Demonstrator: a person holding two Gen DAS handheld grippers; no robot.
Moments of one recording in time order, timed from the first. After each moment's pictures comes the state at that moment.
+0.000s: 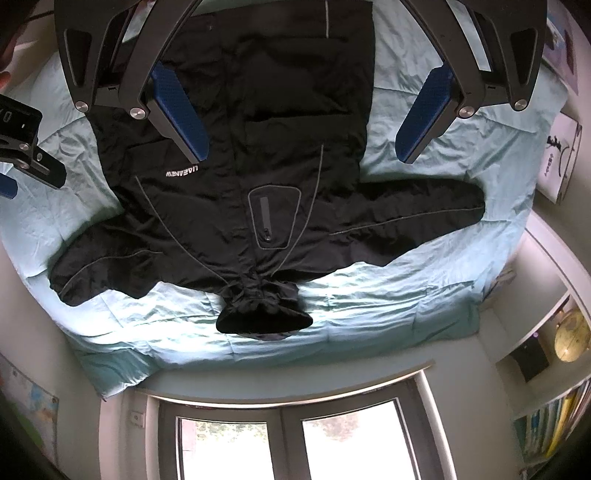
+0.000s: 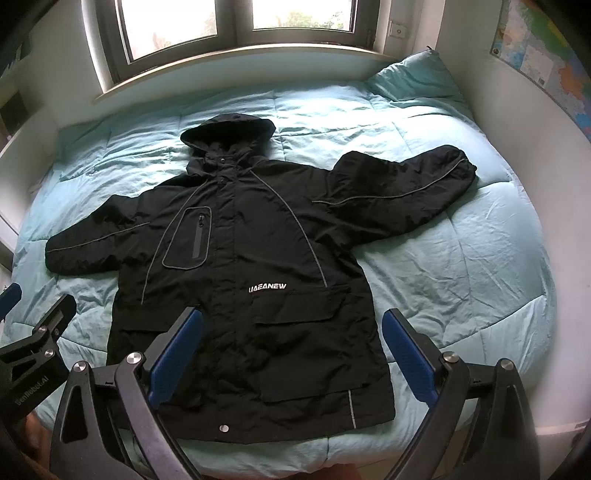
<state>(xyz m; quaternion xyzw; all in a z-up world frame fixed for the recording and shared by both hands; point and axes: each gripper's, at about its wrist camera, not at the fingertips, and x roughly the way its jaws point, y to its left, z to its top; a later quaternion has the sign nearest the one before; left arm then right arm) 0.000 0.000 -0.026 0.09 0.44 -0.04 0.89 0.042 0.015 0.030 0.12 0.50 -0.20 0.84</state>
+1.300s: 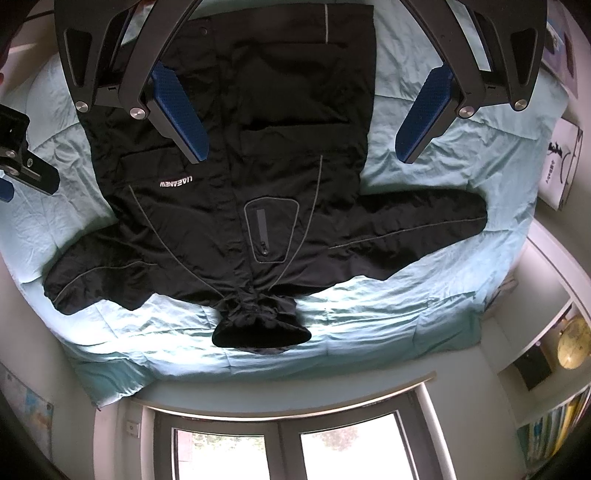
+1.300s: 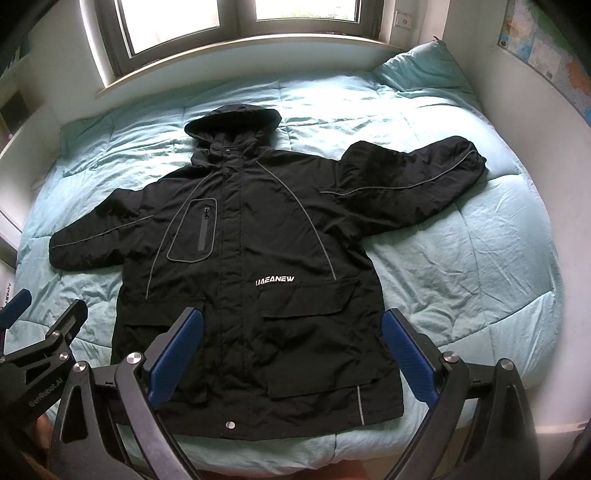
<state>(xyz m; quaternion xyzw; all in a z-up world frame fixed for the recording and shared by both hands) 0.002 0.007 -0.043 0.09 0.46 -0.03 0.88 0.051 0.017 0.021 0.13 0.51 -0.19 0.83</state>
